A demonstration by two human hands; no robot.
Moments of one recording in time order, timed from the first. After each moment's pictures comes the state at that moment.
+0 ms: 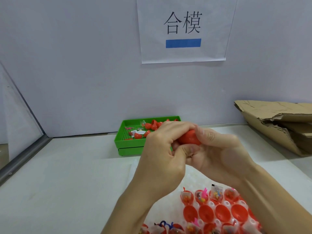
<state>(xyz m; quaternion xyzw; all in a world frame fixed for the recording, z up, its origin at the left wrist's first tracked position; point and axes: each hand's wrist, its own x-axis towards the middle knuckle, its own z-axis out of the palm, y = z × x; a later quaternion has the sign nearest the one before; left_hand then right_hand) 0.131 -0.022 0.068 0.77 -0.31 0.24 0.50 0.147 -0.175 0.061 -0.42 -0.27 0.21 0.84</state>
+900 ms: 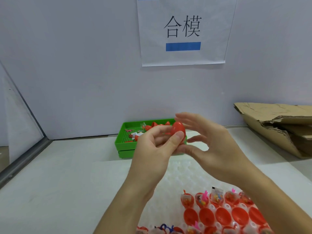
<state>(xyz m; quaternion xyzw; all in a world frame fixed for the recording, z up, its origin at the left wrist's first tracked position) 0.141 -0.019 0.063 0.66 -0.13 0.05 0.74 0.150 -0.178 0.059 -0.81 -0.26 -0.19 0.50</state>
